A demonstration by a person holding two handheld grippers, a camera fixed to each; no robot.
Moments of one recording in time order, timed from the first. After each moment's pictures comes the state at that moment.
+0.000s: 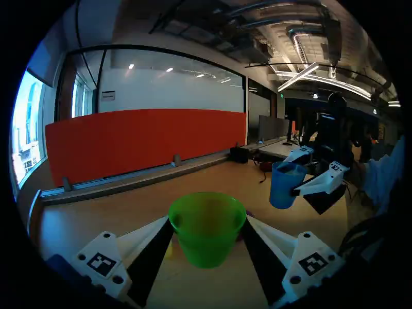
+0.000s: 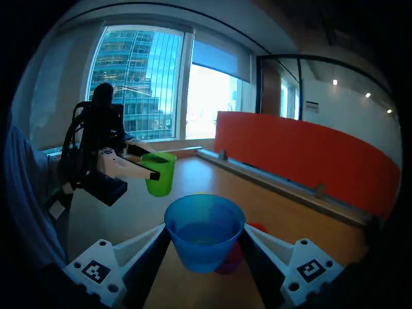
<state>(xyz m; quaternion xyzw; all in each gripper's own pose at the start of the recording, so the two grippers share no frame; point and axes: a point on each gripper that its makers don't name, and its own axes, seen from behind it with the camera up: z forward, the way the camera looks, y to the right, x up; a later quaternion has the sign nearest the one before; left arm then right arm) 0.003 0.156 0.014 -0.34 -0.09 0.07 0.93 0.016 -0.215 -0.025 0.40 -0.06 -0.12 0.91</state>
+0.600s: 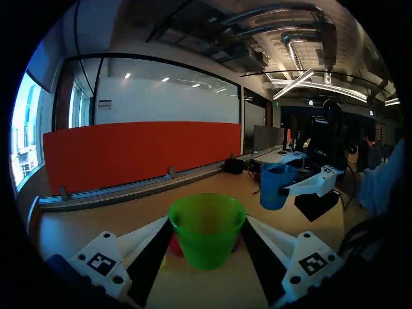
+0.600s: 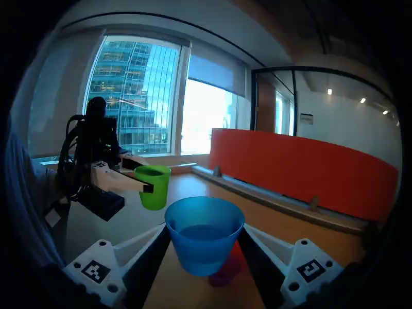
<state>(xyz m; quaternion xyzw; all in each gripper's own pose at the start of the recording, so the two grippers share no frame) 0.027 0.175 0.004 -0.36 -0.06 0.06 0.93 0.047 -0.217 -0.018 0.39 -0.01 -0.10 0.91</state>
